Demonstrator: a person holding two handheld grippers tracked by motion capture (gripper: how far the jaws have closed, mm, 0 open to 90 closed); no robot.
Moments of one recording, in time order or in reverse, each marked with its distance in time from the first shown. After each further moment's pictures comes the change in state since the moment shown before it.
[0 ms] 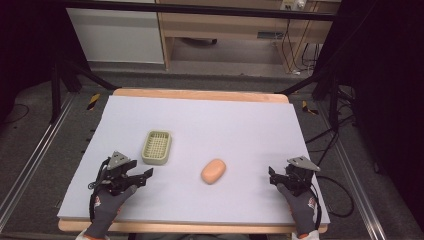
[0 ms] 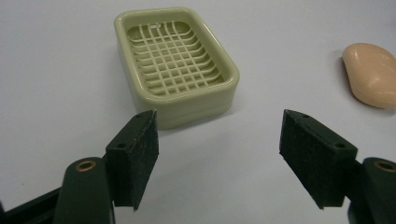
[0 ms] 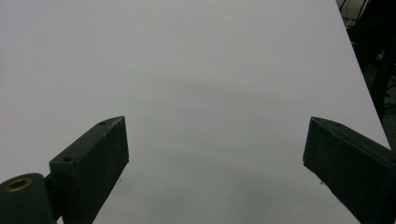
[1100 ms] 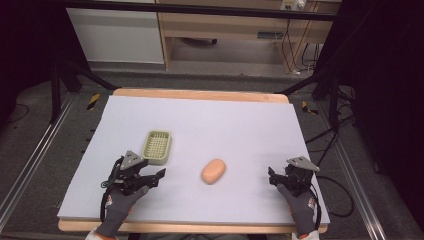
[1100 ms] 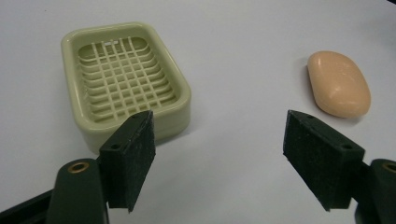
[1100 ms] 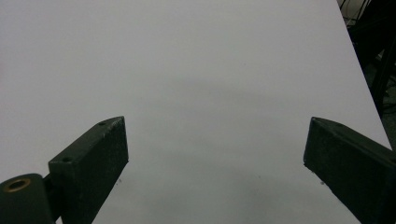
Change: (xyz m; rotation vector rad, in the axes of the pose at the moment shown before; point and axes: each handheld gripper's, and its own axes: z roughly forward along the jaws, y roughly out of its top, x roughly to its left) left arm -0.030 0.012 0.013 -0.018 -0.048 0.031; right arm 0.001 0.000 0.000 0.003 -0.001 -0.001
